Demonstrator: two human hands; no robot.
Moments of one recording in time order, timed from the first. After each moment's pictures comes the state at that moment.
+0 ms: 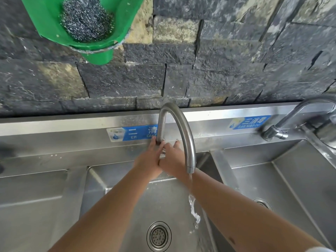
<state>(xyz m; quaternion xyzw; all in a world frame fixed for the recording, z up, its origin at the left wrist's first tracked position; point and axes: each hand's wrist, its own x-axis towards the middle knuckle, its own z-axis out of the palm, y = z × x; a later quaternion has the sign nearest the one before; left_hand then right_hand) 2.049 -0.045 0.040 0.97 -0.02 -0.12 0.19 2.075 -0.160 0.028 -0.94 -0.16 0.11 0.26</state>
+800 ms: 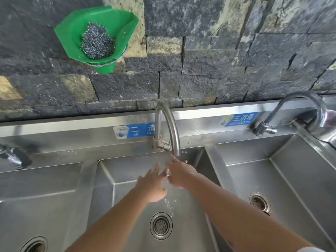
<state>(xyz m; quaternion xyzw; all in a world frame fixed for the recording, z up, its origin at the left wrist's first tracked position) 1.943 -0.073 0.028 0.96 -0.05 -0.23 0.11 1.991 -0.208 0.070 -0.95 -0.21 0.22 0.06</state>
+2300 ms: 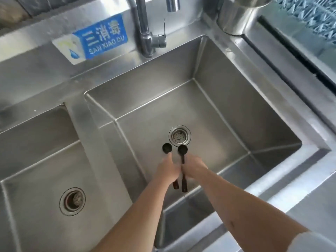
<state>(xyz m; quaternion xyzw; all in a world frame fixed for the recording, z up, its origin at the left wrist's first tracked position) 1.940 -0.560 -0.134 0.83 0.12 -0.41 0.36 1.938 -0.669 -0.135 -0.84 0.24 0.42 0.25</state>
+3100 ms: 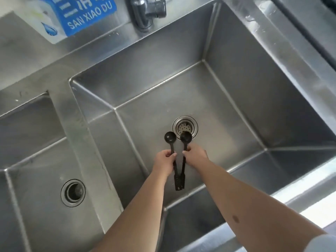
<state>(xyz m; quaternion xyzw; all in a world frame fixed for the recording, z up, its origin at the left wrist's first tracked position) 1.955 -0.557 -0.181 0.76 0.27 -0.33 0.48 1.962 -0.683 -0.200 -0.81 0.28 0.35 0.37</state>
